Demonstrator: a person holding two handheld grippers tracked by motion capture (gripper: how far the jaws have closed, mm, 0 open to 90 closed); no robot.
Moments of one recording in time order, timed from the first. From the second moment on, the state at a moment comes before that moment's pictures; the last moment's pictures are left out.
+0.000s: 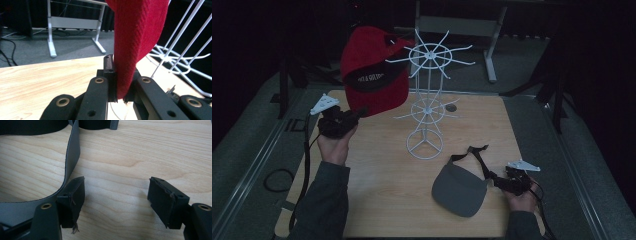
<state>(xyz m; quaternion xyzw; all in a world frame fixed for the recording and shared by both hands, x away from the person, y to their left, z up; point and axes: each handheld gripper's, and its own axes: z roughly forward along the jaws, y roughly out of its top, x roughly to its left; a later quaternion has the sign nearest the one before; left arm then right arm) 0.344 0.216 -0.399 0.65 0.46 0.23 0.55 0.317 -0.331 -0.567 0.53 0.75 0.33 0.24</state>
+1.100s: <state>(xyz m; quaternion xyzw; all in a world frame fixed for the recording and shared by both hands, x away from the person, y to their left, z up) 0.342 0.213 -0.443 0.68 0.48 0.23 0.51 0.317 -0.331 -0.567 0.52 0.75 0.33 0.24</state>
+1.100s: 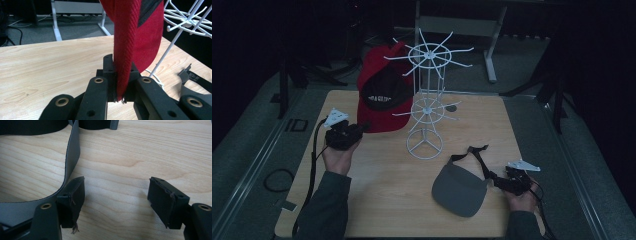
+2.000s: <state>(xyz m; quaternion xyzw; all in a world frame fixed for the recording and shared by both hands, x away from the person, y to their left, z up) 0.312 0.232 -0.444 0.66 0.48 0.25 0.51 0.318 -0.331 -0.567 0.52 0.75 0.33 0.24</state>
